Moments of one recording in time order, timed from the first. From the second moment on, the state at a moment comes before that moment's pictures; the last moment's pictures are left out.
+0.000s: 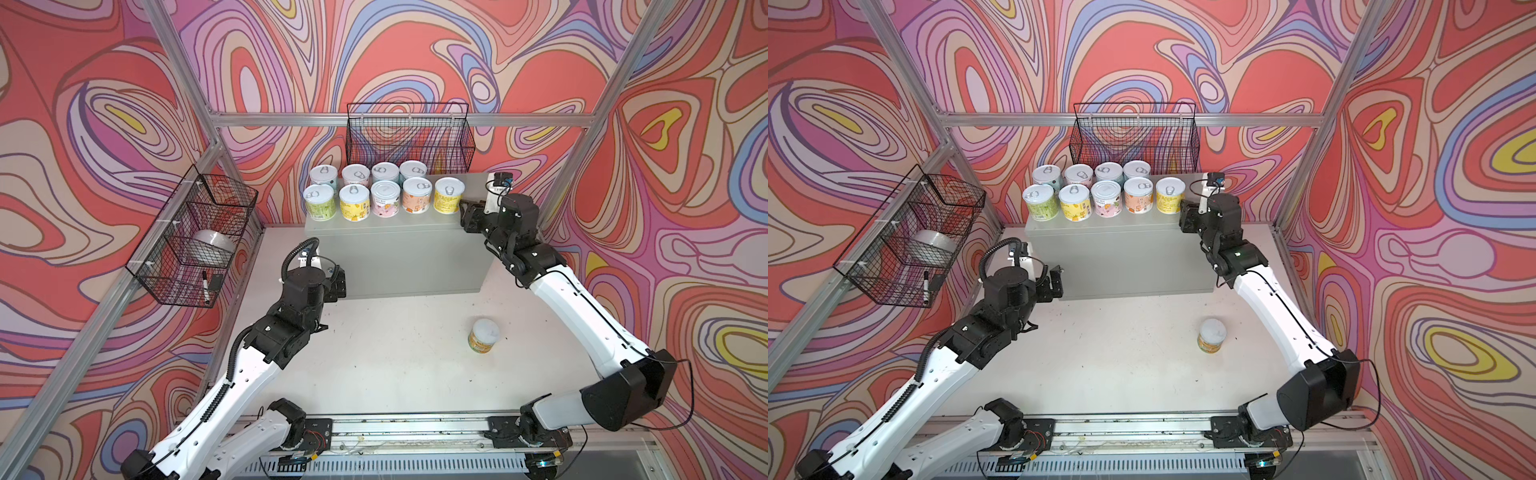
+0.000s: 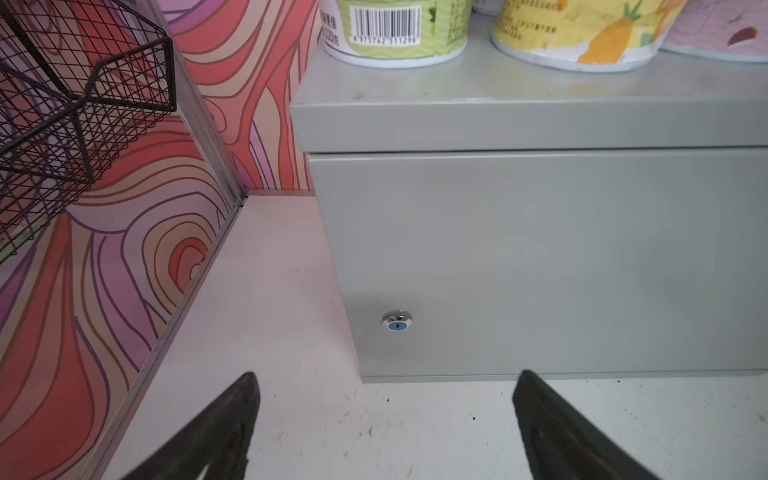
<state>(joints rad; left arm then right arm) -0.50 0.92 0.96 -0.43 -0.51 -0.24 0.34 1.44 1.47 -0.21 0.12 0.27</state>
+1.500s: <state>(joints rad) -0.49 0.94 0.96 -0.43 -0.48 -0.25 0.34 1.61 1.64 -0.22 -0.05 0.30</state>
